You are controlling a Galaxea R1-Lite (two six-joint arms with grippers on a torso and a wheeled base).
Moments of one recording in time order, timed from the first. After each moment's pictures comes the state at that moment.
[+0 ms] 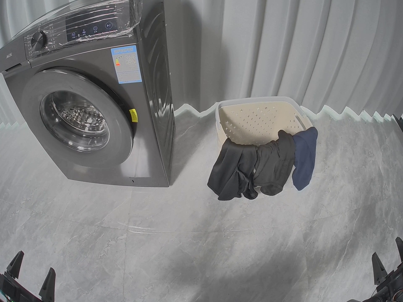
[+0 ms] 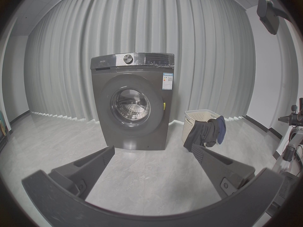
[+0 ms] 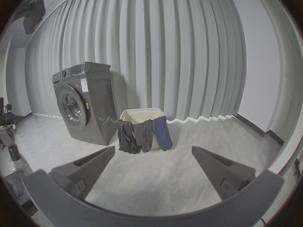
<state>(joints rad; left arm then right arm) -0.01 0.02 -0.02 0.00 -0.02 -0.02 0.00 0.02 -0.02 0.01 0.00 0.00</state>
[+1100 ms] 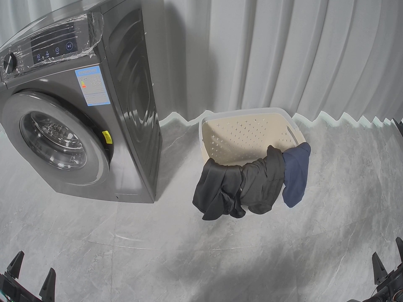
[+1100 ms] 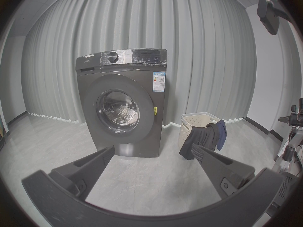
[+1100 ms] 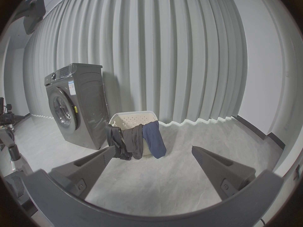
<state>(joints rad) -0.01 0.02 -0.02 0.00 -0.02 -0.02 0.00 0.02 -0.02 0.01 0.00 0.00</state>
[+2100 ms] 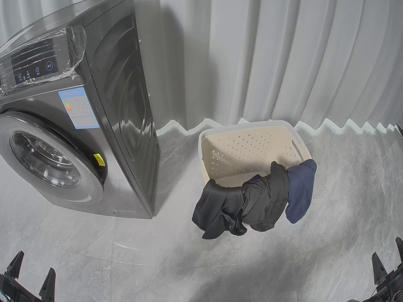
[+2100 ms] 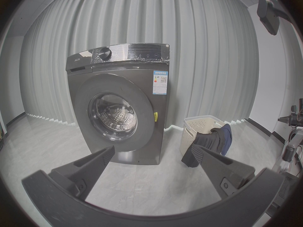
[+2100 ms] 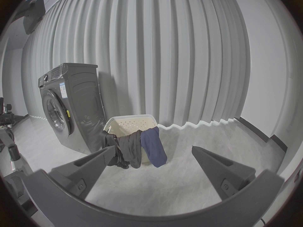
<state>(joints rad) -0.01 0.02 -0.02 0.00 -0.02 -0.02 0.00 0.02 -0.02 0.01 0.00 0.00</state>
